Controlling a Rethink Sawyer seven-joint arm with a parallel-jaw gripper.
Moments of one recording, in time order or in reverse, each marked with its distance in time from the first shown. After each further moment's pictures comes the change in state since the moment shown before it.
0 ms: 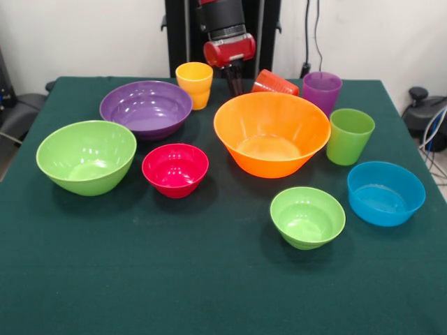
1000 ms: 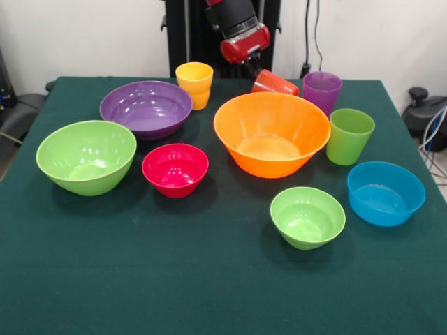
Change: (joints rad) arm -0.026 -0.028 0.094 0.000 -0.198 0.017 0.026
